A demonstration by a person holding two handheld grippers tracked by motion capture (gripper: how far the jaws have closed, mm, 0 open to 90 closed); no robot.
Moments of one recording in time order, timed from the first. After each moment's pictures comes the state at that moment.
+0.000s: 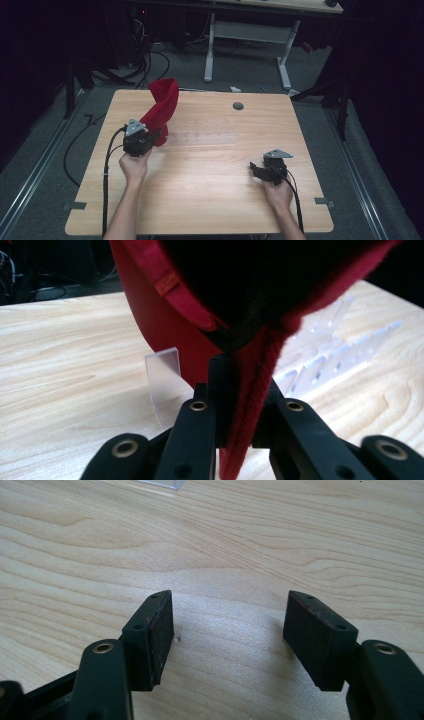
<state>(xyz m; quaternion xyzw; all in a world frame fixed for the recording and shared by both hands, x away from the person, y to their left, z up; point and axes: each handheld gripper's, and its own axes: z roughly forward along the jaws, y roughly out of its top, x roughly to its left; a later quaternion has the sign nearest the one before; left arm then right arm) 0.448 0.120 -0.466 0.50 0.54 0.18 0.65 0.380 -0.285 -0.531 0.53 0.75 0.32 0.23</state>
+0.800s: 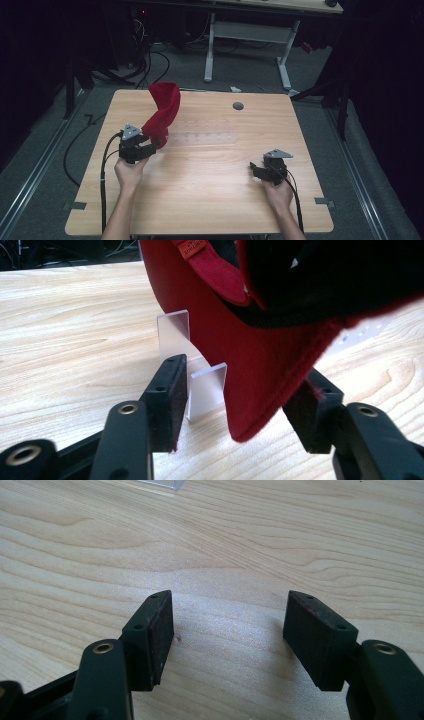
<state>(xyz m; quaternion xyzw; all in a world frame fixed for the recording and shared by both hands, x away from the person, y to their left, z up) 0.434 0.131 -0.471 0.50 0.57 0.18 0.62 0.380 -0.285 -0.531 0.53 0.75 0.32 0.23</state>
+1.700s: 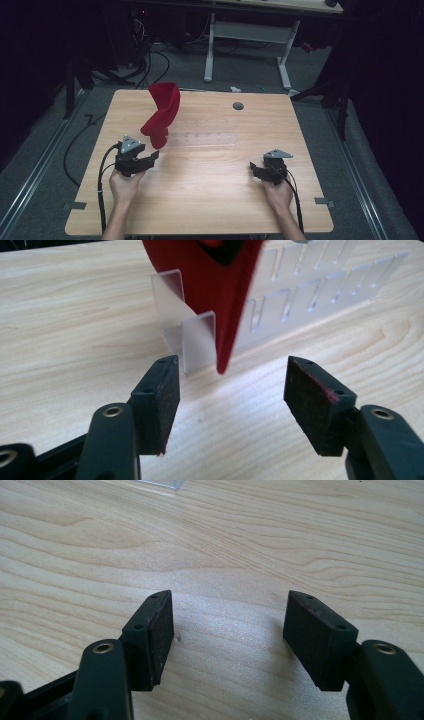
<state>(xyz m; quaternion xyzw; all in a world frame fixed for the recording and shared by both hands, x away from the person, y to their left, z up) 0.396 0.132 -0.480 0.53 0.57 0.19 0.60 0.380 -0.285 -0.531 0.53 0.75 0.32 0.24</state>
